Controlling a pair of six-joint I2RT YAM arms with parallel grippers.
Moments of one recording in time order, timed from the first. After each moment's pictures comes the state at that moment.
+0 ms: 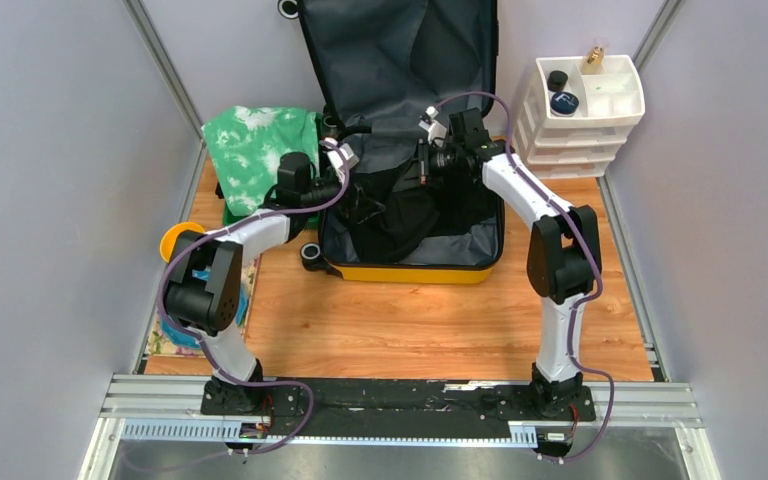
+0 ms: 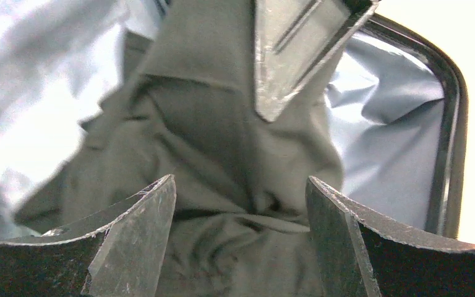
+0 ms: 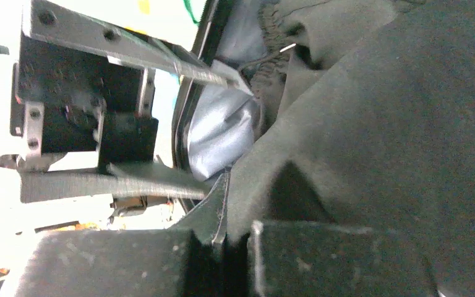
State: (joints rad) left arm -0.32 1.73 1.04 0.42 0.84 0.02; right arm 0.35 2.06 1.79 -0.48 -0.83 0.48
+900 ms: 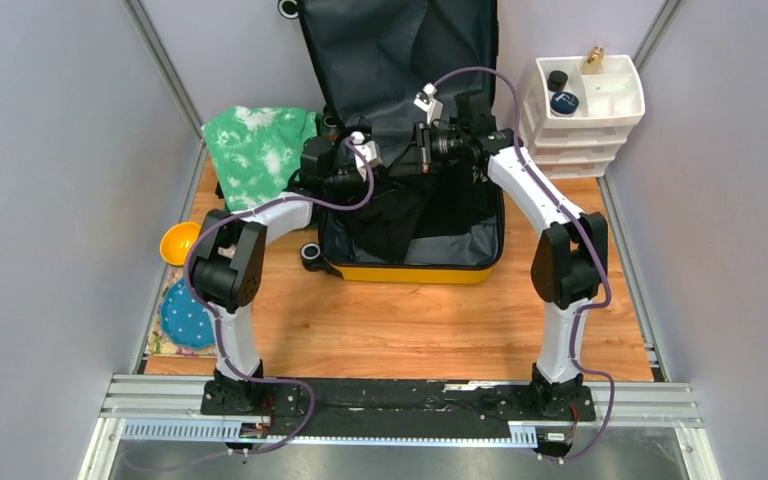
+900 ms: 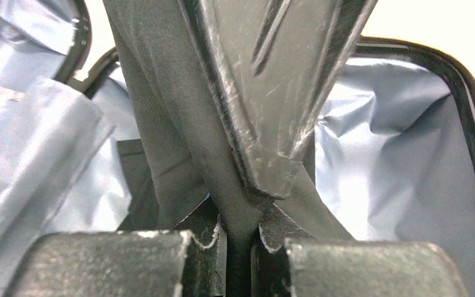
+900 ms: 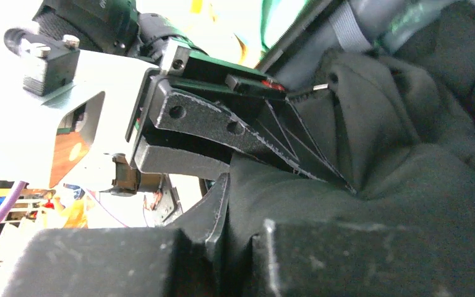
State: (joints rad) left arm -0.37 1.96 1.28 0.54 1.04 0.26; right arm 0.35 1.99 1.84 -0.45 -0.95 0.33
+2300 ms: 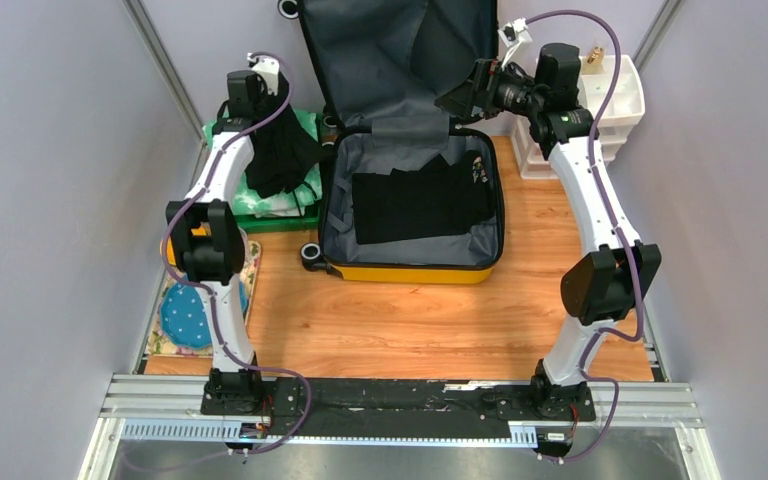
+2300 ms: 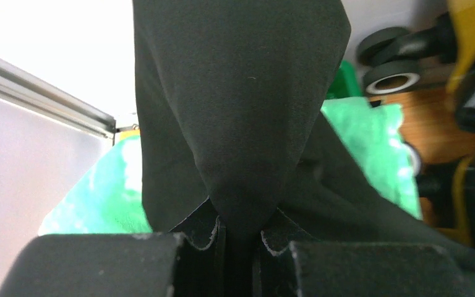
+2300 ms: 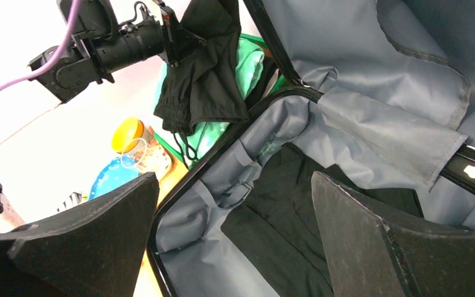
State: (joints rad) left arm -0.03 2.07 1.96 -0.27 -0.03 0.20; right arm 0.14 1.82 1.97 -0.30 -0.78 0.34
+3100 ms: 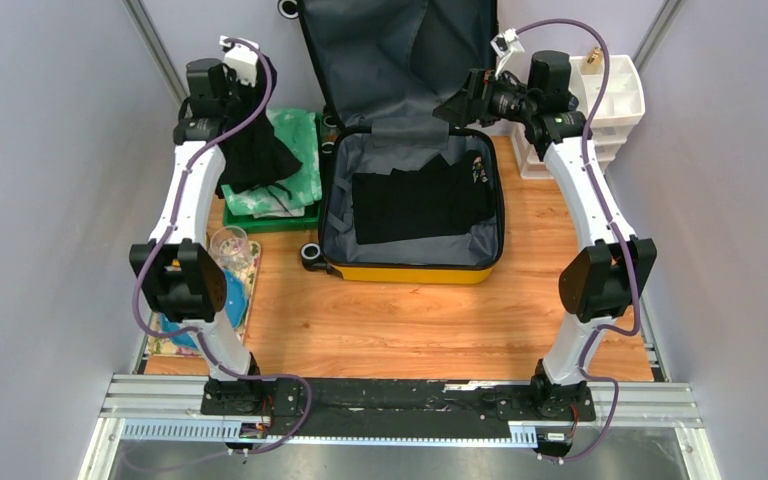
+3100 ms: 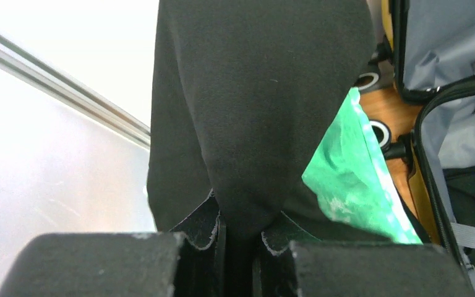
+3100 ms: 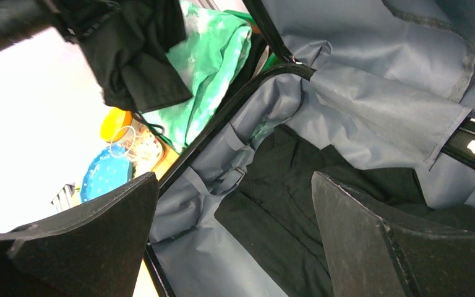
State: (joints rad) left arm 0.02 1.82 1.85 -0.36 0.06 0.32; right arm 0.15 1.84 1.95 -0.36 -0.75 0.30
